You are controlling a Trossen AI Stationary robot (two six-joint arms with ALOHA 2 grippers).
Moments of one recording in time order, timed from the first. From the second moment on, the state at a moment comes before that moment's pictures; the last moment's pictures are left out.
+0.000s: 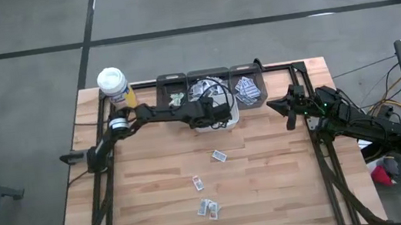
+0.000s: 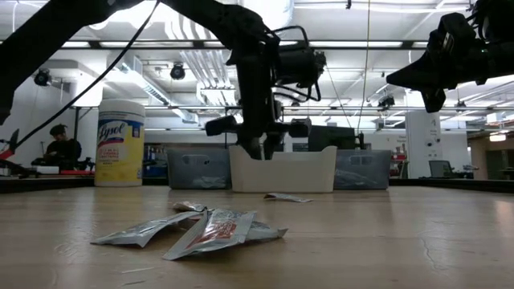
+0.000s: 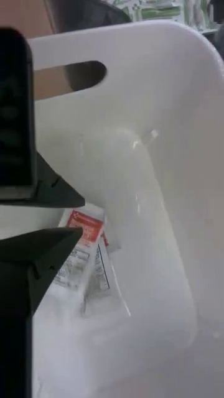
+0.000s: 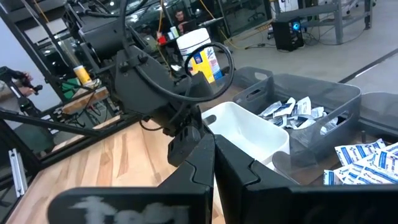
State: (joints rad) left arm 0.16 2.17 1.76 -0.86 -0.47 -1.05; right arm -0.50 0.21 0.16 -0.02 -0.18 0.38
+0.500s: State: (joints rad) left arm -0.02 2.08 1.86 -0.80 -0.33 -0.67; right arm -0.50 0.21 0.16 -0.02 -0.18 0.38
